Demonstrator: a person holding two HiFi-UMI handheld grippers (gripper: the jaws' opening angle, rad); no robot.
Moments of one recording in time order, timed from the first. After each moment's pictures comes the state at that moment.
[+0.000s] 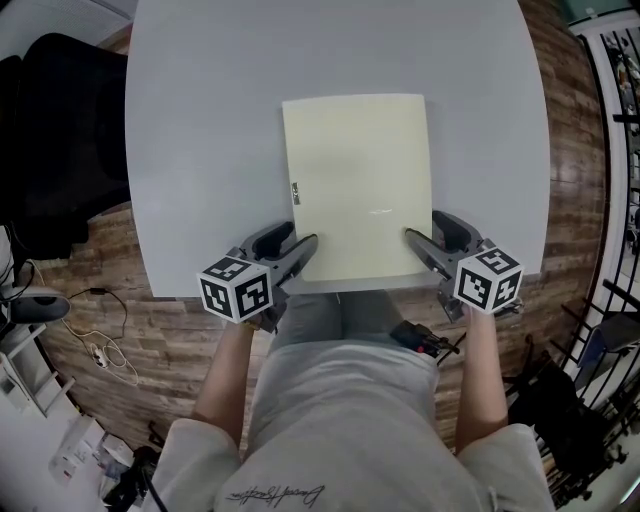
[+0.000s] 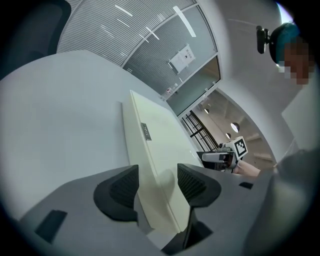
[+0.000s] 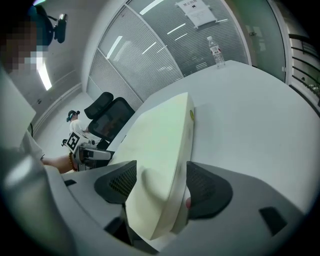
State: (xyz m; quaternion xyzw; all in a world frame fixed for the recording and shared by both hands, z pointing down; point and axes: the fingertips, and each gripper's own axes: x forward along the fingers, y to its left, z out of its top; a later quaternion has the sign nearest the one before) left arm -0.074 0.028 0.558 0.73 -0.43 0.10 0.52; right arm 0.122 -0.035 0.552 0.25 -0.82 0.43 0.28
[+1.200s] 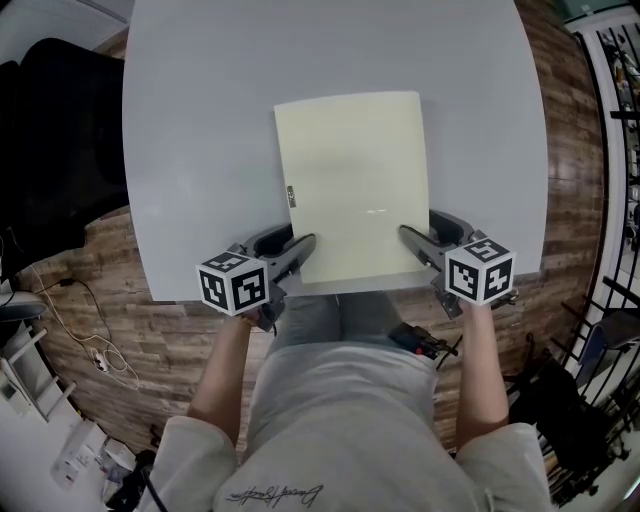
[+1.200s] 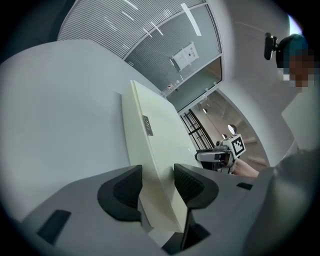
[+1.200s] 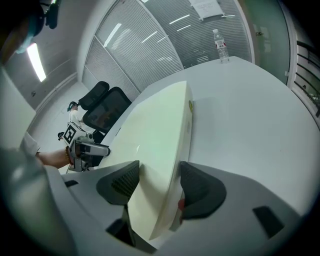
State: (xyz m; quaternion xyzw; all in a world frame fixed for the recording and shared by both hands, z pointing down) left arm -0.068 0.027 0.568 0.73 -0.40 0.10 0.55; right arm 0.117 -0.036 0.564 0.25 -0.80 0.42 0.34
